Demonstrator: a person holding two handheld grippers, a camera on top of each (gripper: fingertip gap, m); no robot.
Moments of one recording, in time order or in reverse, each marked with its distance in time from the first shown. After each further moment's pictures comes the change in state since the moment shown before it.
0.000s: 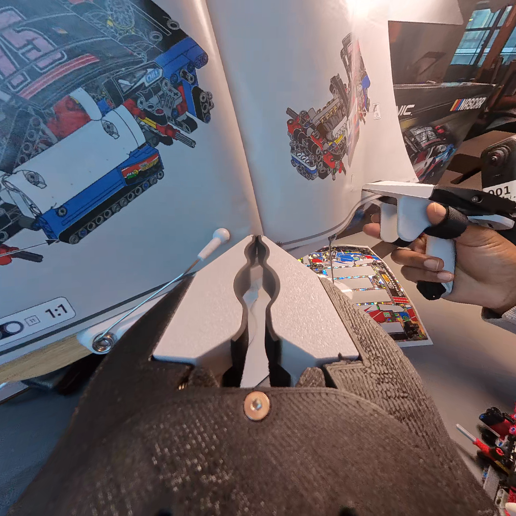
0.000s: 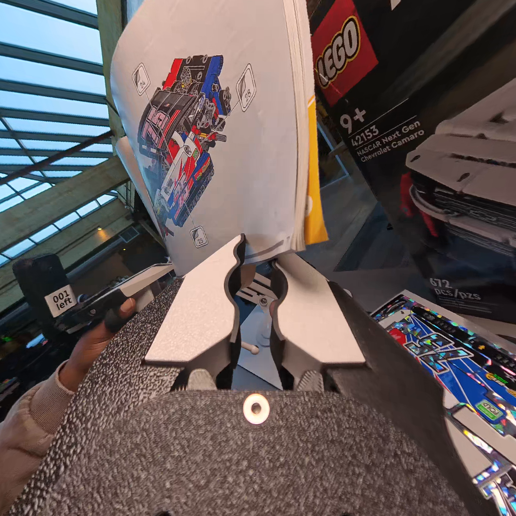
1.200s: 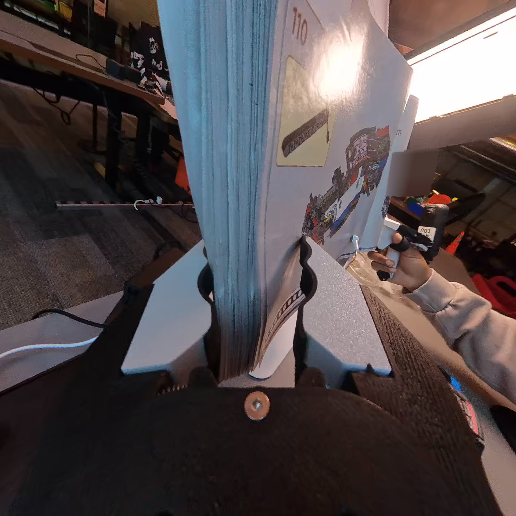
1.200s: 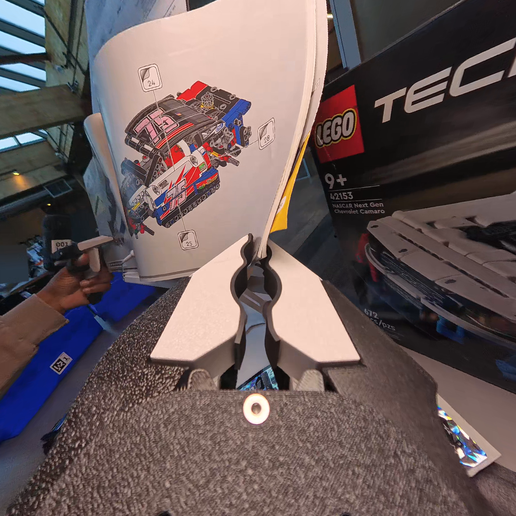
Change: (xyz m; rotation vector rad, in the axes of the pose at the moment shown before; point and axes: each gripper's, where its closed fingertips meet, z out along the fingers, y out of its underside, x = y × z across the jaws) left arm -0.168 -0.008 -0.067 0.036 0.269 -0.395; right arm 0.006 -0.029 -0.001 -0.067 0.104 -0.246
